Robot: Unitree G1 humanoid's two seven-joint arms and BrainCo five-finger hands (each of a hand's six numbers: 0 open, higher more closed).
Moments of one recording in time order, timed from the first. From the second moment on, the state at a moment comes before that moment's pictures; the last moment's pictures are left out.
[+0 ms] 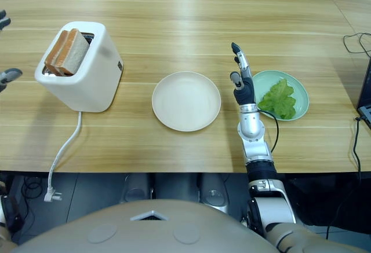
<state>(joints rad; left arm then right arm) -0.15 0.81 0.44 0.58 0.45 -0.92 0.07 -0.16 -0.20 -0.01 0.37 -0.19 -0.65 -0.12</state>
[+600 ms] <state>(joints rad) -0.31 0.89 0.11 0.83 0.66 -0.77 0.41 -0.15 -0.21 -0.02 0.37 -0.19 -0.64 -0.12</state>
